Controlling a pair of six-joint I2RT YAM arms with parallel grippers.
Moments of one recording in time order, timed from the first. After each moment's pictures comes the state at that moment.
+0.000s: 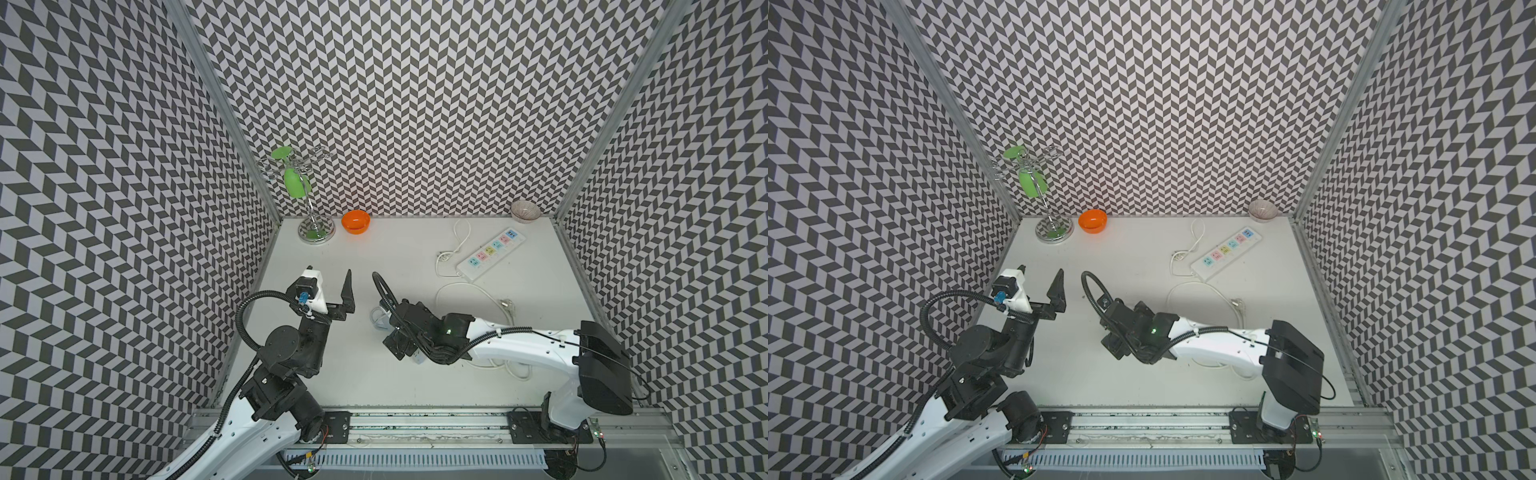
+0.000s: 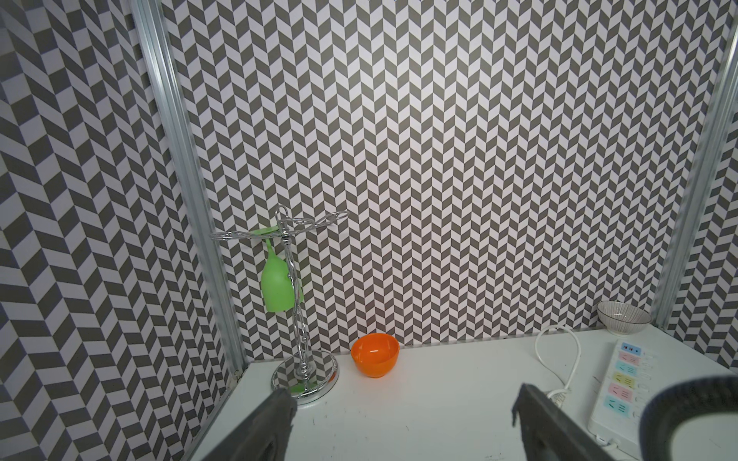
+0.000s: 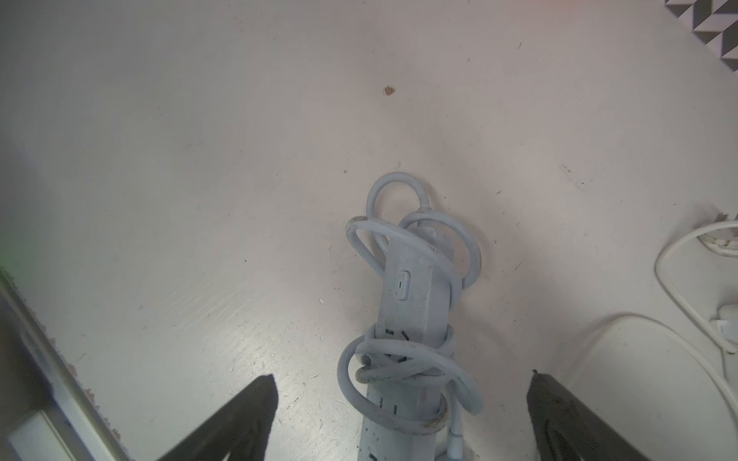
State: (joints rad) left arm -0.78 0.47 0.59 0.08 -0.64 0.14; right arm 1.17 1.63 1.22 -0.48 0.32 0.21
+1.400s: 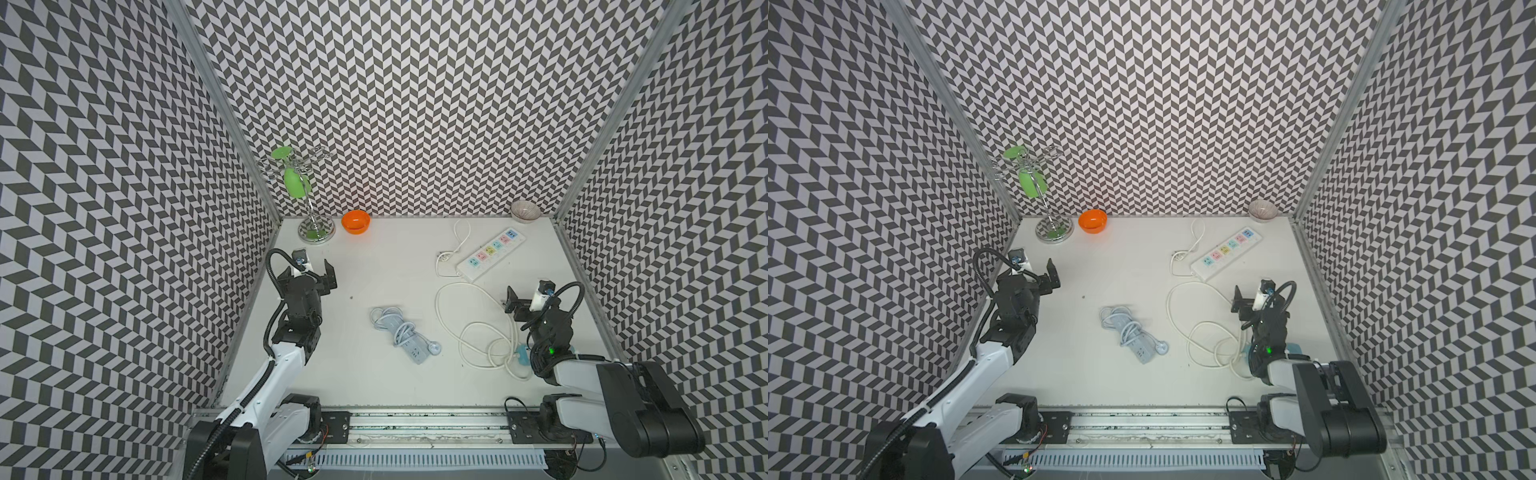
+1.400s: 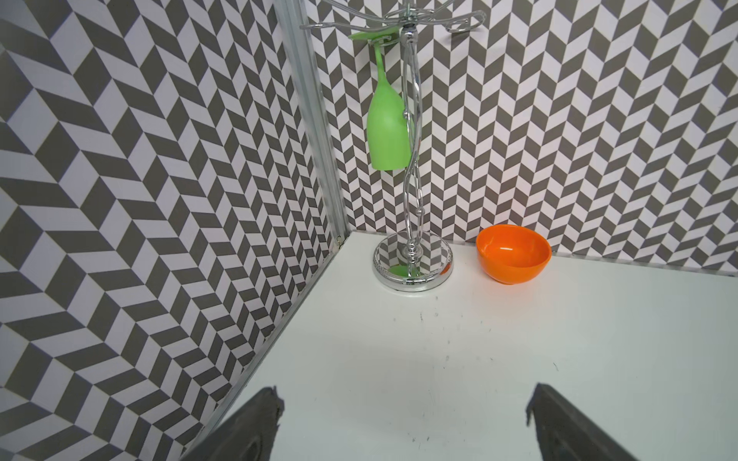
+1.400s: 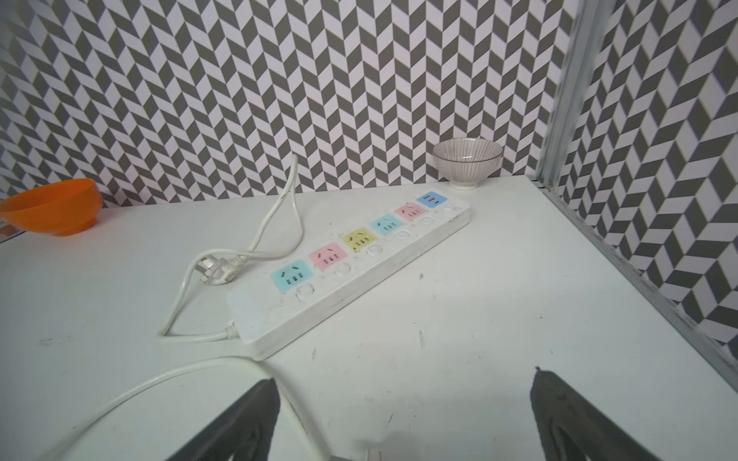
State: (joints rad) left arm -0.10 1.02 0.51 0.32 -0.39 -0.03; right arm 0.04 1.31 0.10 1.08 0.06 0.06
